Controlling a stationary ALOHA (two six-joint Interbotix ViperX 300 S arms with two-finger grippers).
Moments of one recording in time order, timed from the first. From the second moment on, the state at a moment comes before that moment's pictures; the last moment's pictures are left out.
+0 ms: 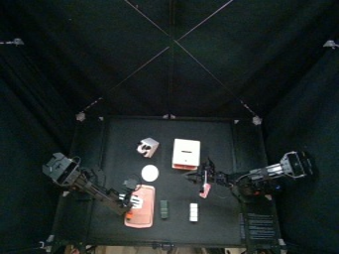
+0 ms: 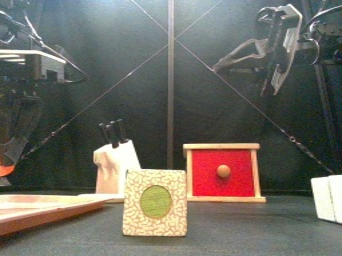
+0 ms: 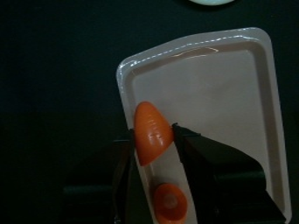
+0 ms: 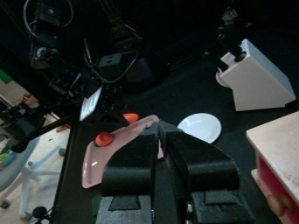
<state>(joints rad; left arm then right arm) -0.55 0.03 0.60 0.37 1.11 -2.04 0.15 -0.38 1.06 0.46 -0.68 0.02</state>
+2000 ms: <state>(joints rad) -0.16 0.10 0.57 0.69 0.92 -1.93 0.16 -0.39 1.07 0.46 -0.68 0.02</state>
